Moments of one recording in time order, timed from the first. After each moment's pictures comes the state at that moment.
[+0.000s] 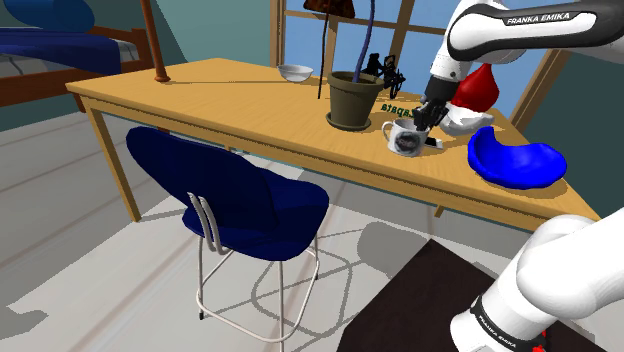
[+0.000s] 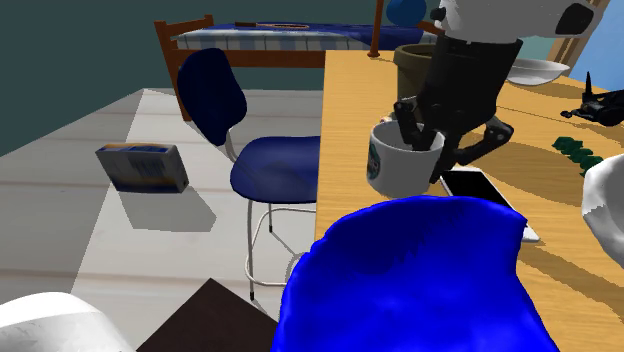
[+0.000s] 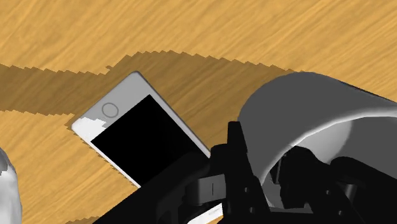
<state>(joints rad) -0.06 -0.48 -0.30 -2.22 -0.08 1.78 -0.11</state>
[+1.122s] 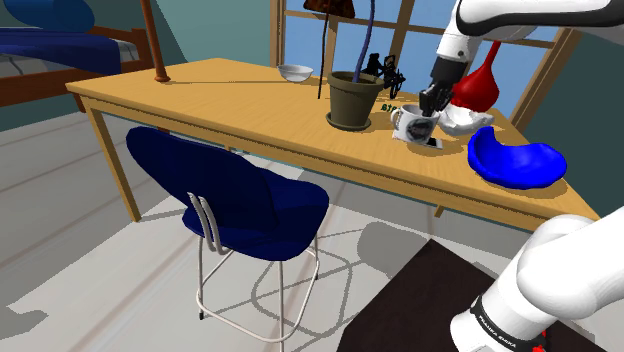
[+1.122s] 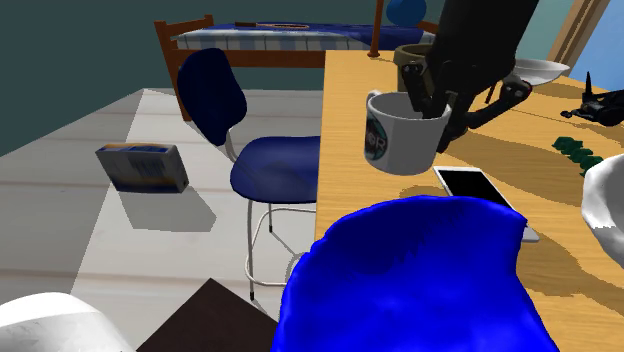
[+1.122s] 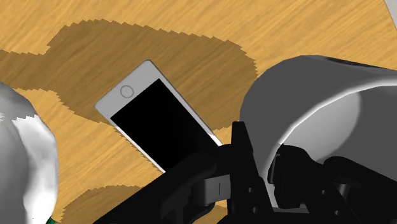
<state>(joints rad) -0.05 -0.47 -0.29 -2.10 -0.07 1.66 -0.11</state>
